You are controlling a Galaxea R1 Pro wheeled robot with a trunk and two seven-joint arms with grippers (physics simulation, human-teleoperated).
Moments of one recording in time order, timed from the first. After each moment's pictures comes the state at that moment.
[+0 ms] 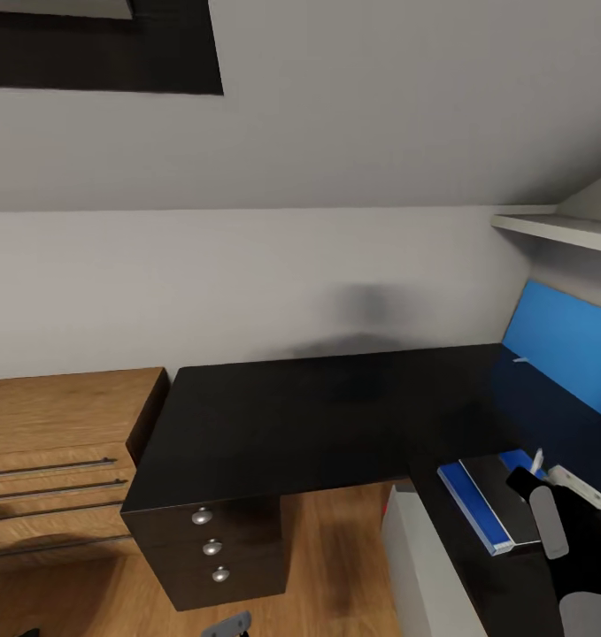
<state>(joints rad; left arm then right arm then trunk) -0.19 -0.08 -0.80 -0.58 0.69 -0.37 0.74 -0.51 -0.16 -0.50 -1.00 -0.37 0.49 -0.34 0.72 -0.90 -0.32</state>
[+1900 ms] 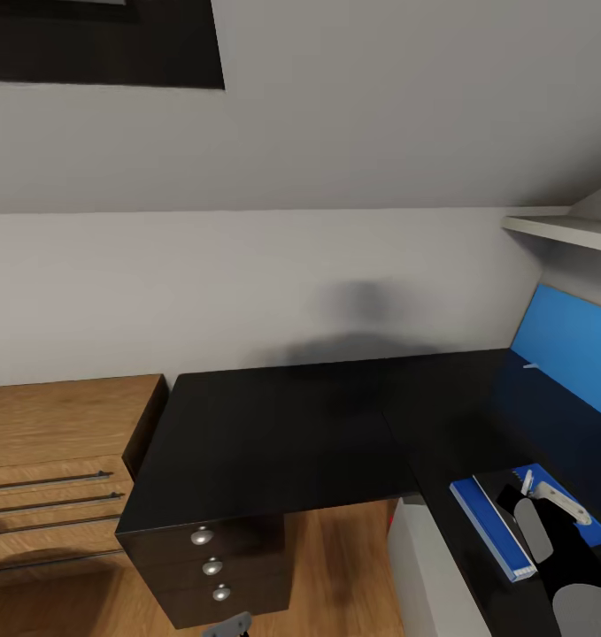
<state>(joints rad) -0.19 -0.08 -0.81 -0.58 0.69 -0.37 0.74 -0.56 -0.20 -0.43 -0.74 -0.37 0.37 -0.34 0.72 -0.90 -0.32</state>
